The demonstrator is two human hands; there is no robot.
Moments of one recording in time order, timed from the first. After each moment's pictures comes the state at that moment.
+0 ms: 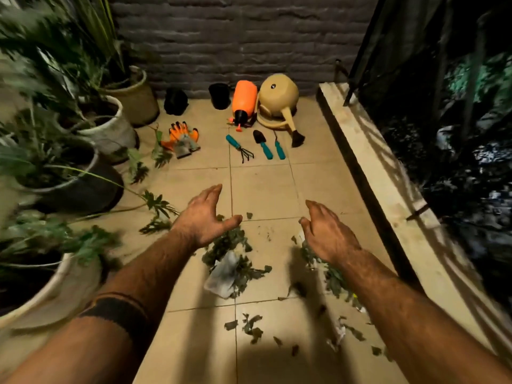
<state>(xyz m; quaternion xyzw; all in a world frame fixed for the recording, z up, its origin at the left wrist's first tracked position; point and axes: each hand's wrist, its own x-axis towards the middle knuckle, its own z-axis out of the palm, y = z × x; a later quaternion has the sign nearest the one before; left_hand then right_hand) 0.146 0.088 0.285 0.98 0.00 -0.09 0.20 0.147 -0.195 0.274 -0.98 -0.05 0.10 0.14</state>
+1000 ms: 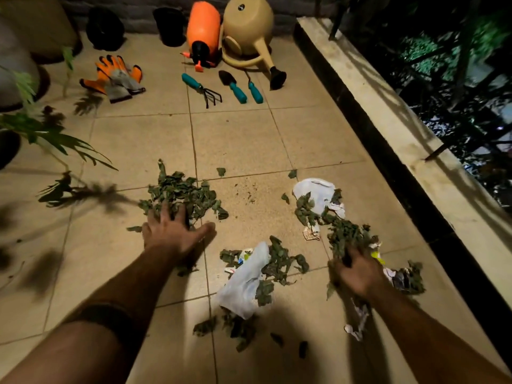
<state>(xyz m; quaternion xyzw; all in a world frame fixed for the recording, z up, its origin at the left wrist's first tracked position) 0.159 0.088 -0.042 0.97 0.10 -0.22 0.08 0.082 -0.310 -0.050 -0.93 0.23 0.24 0.13</state>
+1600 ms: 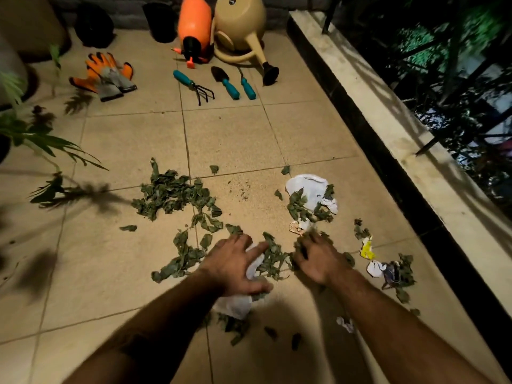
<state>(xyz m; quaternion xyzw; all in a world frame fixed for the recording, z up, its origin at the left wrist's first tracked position) 0.107 -0.011 -0.039 0.92 -0.28 -0.25 0.08 0.102 -0.252 -0.045 -0.96 0.06 0.27 0.09</state>
